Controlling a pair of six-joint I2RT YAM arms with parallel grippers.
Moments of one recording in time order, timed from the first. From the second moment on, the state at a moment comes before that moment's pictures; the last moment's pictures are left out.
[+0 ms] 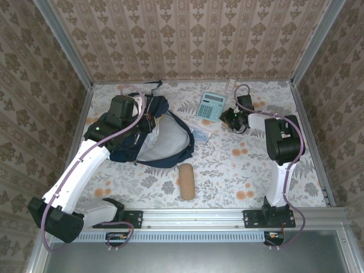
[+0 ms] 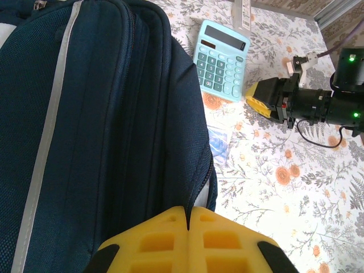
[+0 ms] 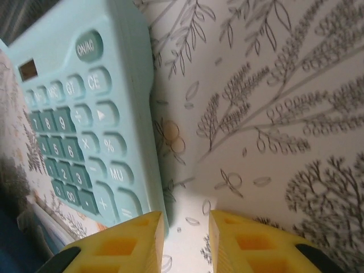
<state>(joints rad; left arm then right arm) -0.49 1.16 1.22 -0.75 0.17 -0.46 0.11 2.05 1.24 -0.07 -0.36 0.79</state>
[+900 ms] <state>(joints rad) -0.49 1.16 1.22 -0.75 0.17 -0.46 0.09 2.16 1.32 0.03 -0.51 0.89</state>
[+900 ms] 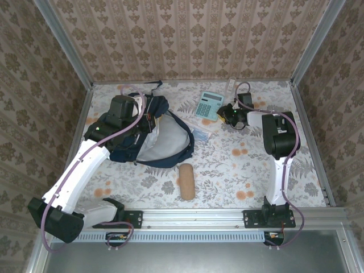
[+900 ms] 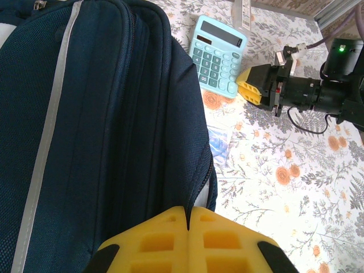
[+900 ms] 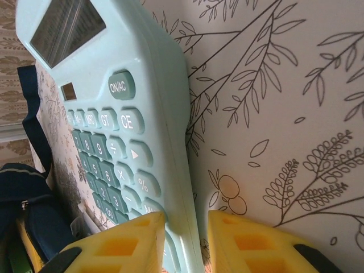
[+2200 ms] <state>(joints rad) -0.49 1.16 1.22 -0.74 0.18 -0.46 0.11 1.98 1.27 -0.04 -0.43 0.78</state>
